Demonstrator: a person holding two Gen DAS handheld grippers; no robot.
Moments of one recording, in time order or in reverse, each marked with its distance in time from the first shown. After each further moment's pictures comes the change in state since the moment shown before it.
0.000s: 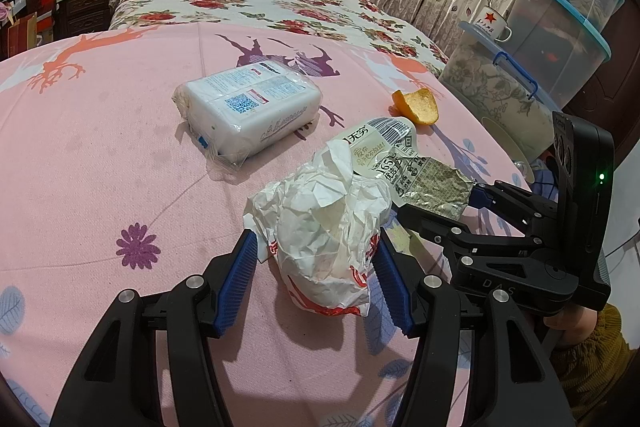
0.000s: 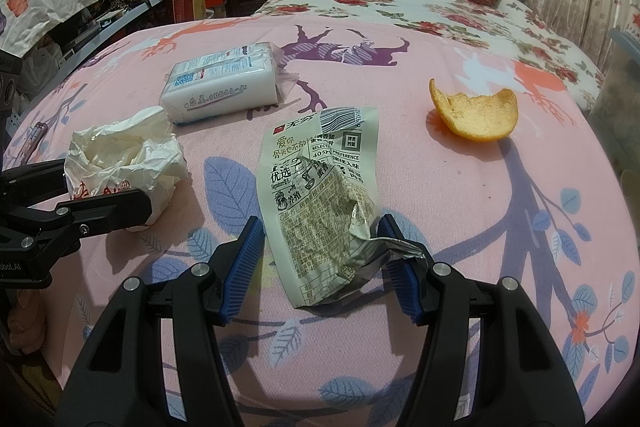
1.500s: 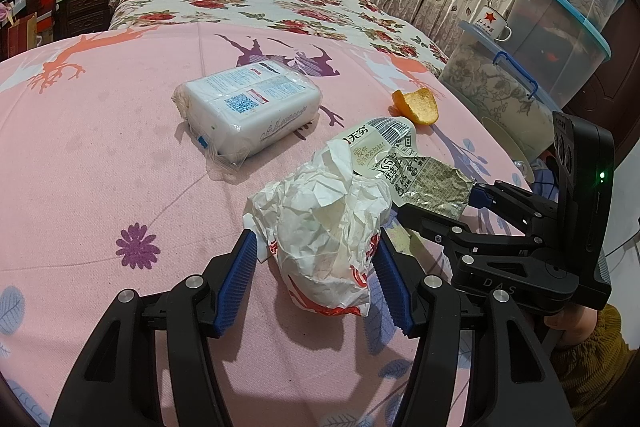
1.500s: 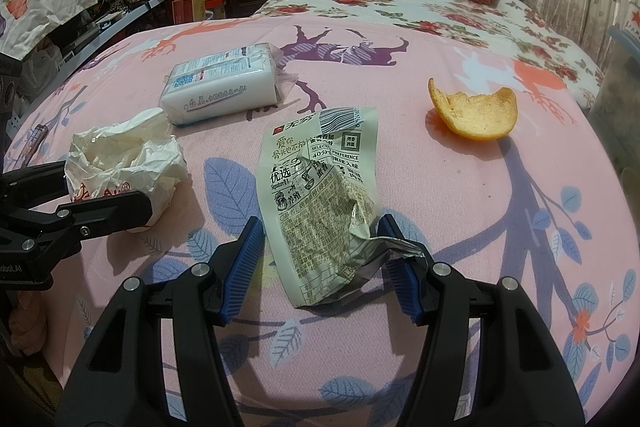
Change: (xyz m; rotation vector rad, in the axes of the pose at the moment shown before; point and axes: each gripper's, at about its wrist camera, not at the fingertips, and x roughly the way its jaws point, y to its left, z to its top) left arm 0.000 0.000 0.000 -0.001 0.000 0.000; right arm 0.000 -0.001 0.000 0.003 0.000 0.003
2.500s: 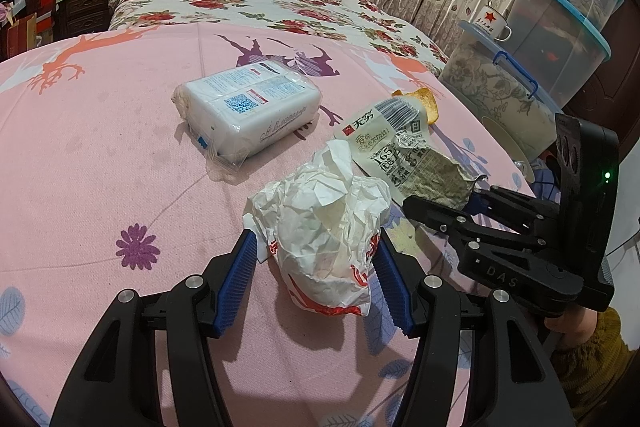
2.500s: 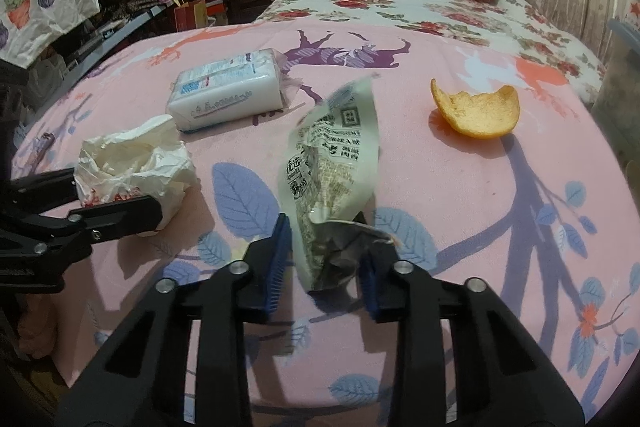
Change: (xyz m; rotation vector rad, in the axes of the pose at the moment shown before) left arm 0.000 0.000 0.000 0.000 0.000 0.000; right arm -0.005 0.001 -0.003 0.039 -0.017 0.042
